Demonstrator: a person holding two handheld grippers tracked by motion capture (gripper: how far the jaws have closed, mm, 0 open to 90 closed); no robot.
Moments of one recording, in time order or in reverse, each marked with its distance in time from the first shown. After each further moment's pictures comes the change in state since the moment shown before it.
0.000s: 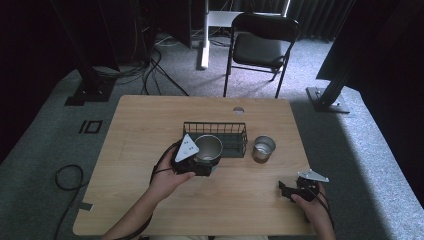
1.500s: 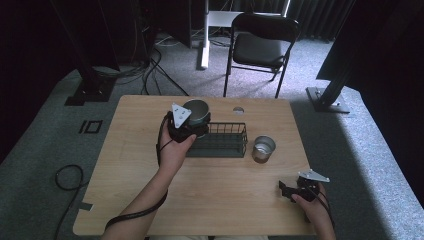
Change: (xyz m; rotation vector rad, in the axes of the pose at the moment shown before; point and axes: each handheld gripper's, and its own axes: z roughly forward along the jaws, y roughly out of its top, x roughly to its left) left arm 0.055 0.043 0.029 -0.113 0.417 -0.164; right arm -0.001 0.000 0.000 -0.003 0.007 0.007
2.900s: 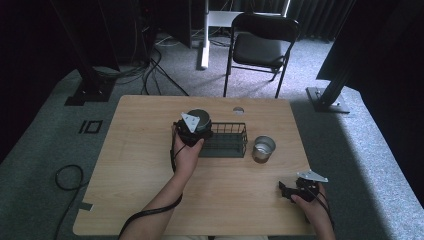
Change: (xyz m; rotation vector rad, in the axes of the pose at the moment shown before) left arm -0.007 -0.059 0.048 0.108 0.174 0.000; right arm 0.002 -0.001 0.000 0.011 -0.022 -0.030
